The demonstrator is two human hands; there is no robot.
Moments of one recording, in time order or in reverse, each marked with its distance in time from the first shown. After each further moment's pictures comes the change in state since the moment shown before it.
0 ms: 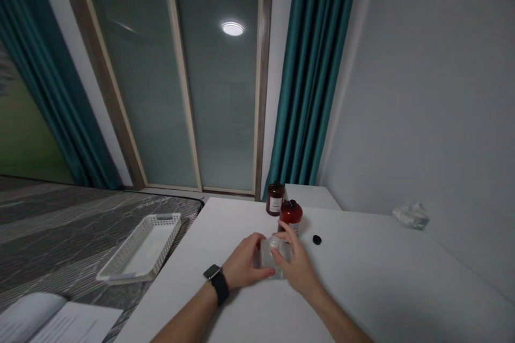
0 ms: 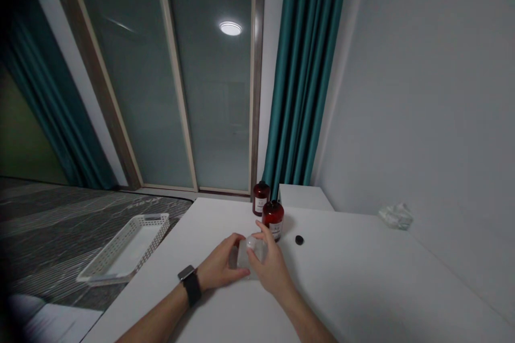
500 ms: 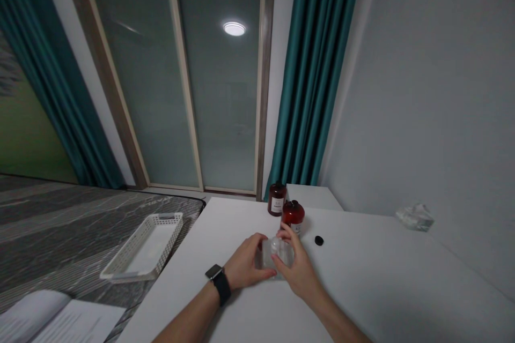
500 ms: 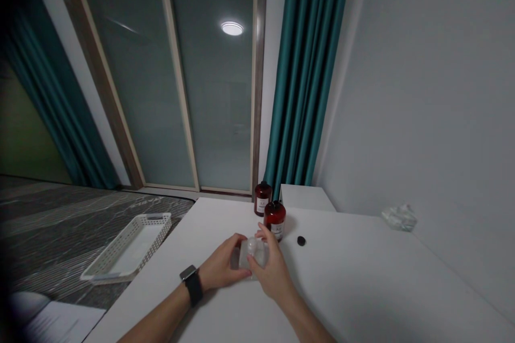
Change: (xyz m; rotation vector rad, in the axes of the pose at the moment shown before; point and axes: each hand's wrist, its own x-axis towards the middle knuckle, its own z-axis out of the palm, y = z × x) left_hand 0.000 -0.002 0.002 -0.004 0.006 0.016; right_hand -0.007 0.005 0.004 0.011 0.040 0.003
